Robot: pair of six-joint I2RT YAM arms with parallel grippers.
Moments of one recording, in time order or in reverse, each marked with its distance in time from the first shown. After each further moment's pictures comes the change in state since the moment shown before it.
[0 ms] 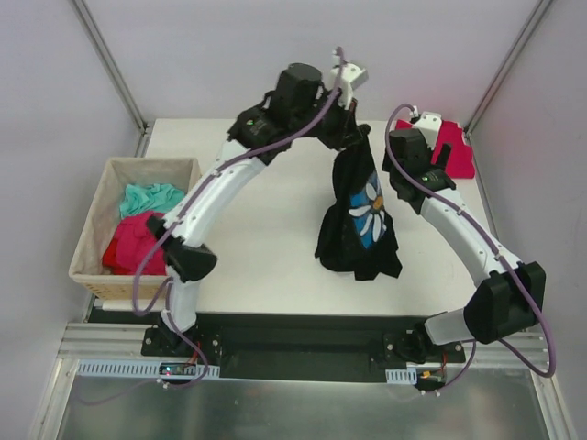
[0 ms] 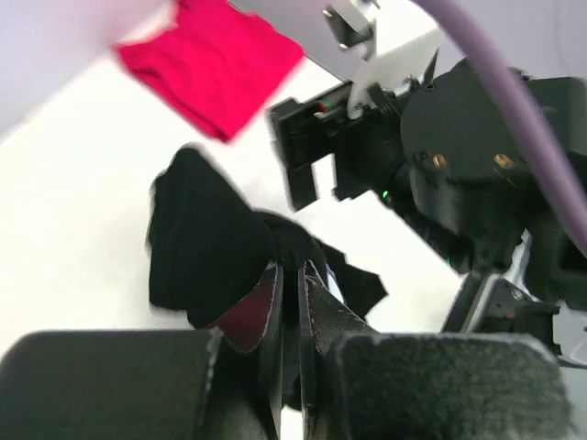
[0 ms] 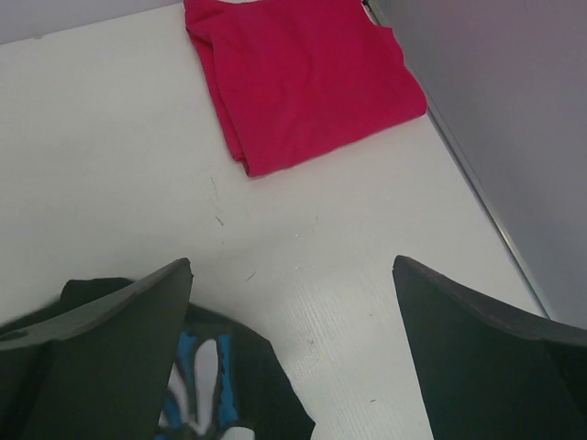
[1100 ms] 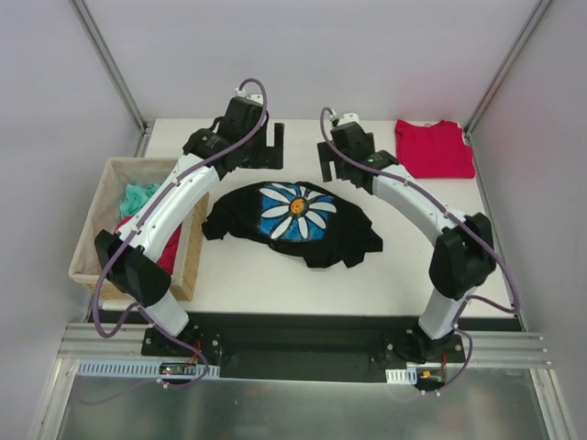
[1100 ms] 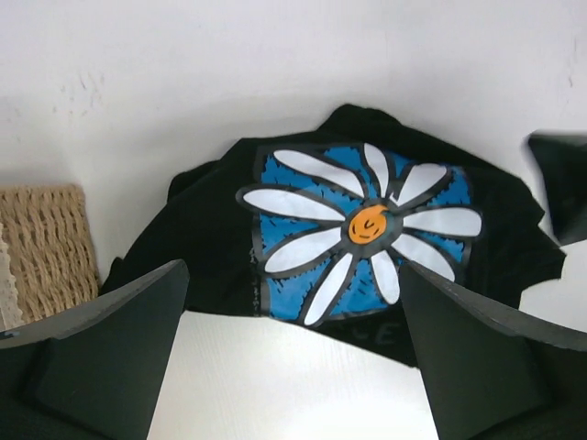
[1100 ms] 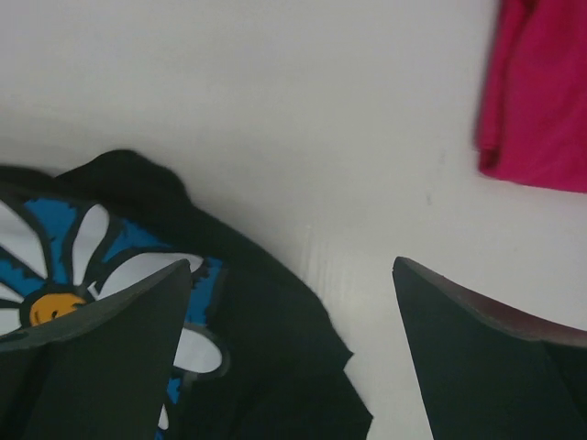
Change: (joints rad) left arm 0.245 -0.389 -0.731 -0.041 -0.498 -0.197; right arm 0.189 0.301 0.253 -0.090 -0.306 -0.106
